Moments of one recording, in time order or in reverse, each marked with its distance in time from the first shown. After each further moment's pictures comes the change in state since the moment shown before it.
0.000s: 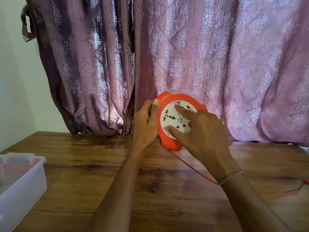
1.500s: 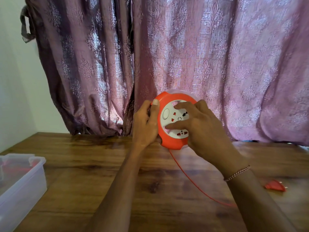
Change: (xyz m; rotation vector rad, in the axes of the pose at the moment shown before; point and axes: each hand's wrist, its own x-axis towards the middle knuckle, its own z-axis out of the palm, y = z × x) left_hand 0.000 -0.001 -0.001 -0.021 0.009 0.009; right_hand 0.007 0.013 -0.007 -0.003 -0.096 -0.411
